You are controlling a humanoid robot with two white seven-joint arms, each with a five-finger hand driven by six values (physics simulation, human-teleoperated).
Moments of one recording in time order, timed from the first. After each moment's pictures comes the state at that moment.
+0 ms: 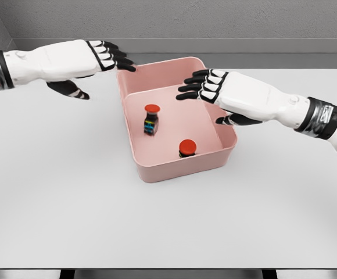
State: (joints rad) left arm -1.20 0.98 -1.26 -1.51 -0.16 -0.57 -0.13; right arm -0.65 -0.80 0.68 -1.69 0.34 -0.61 0.14
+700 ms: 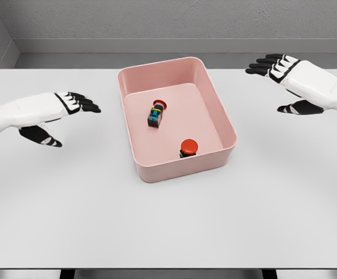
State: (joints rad) left arm -0.96 1.11 -1.27 -1.49 -0.07 -0.61 -0.10; right arm -0.48 -0.91 0.45 -1.54 0.33 -0.61 0.13
